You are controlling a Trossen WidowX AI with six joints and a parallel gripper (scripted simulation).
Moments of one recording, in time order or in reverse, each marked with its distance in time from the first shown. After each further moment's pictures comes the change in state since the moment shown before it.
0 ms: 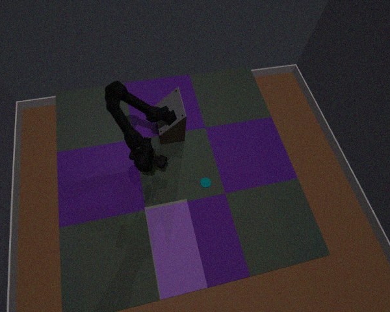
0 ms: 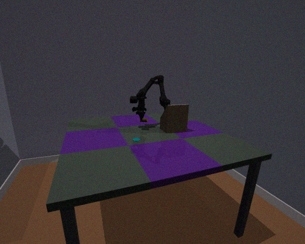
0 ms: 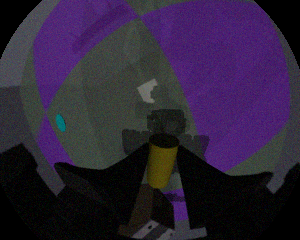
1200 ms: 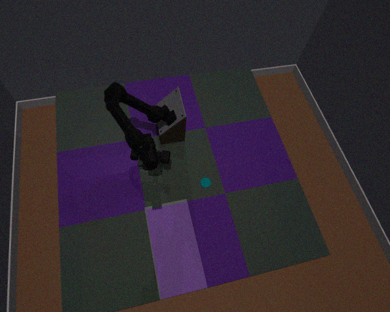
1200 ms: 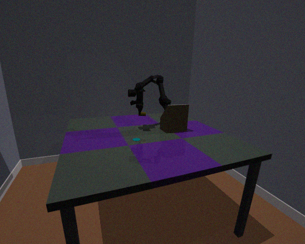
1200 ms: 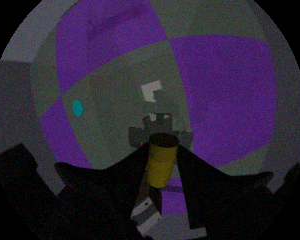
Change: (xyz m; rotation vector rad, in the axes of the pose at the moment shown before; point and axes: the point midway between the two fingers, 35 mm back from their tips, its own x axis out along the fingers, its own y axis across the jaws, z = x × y) arm -0.063 0.024 0.012 -0.182 -0.008 0.009
